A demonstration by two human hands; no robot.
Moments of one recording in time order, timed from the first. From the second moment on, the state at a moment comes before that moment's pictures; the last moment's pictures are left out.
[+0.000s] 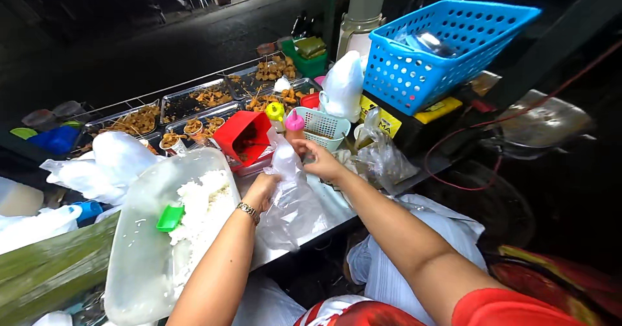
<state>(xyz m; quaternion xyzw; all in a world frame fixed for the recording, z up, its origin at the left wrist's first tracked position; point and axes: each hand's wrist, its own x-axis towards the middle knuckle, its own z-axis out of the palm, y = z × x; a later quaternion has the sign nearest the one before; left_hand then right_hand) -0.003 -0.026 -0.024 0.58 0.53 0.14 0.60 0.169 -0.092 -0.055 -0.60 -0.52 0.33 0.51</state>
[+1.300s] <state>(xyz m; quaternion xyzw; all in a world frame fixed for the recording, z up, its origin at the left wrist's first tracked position) -0.042 -0.035 0.010 0.62 0.22 0.48 0.58 0.124 -0.126 0.008 -0.51 -0.56 0.09 0.65</state>
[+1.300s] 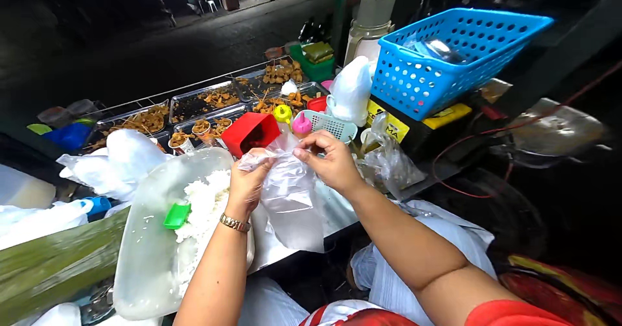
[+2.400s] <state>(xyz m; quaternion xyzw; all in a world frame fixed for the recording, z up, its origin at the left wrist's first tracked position) -0.013 -0.027 -0.019 0.68 0.43 0.22 0.55 0.169 -0.089 -0.034 -0.68 -0.51 0.27 0.45</state>
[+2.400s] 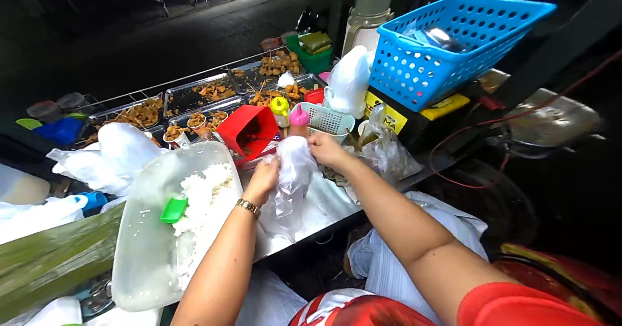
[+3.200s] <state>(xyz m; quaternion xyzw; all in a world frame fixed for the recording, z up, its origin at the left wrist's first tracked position) -0.042 -0.036 0.003 0.68 0.13 0.37 0.62 0.106 -0.144 -0.013 -0.51 -0.54 0.23 0.63</state>
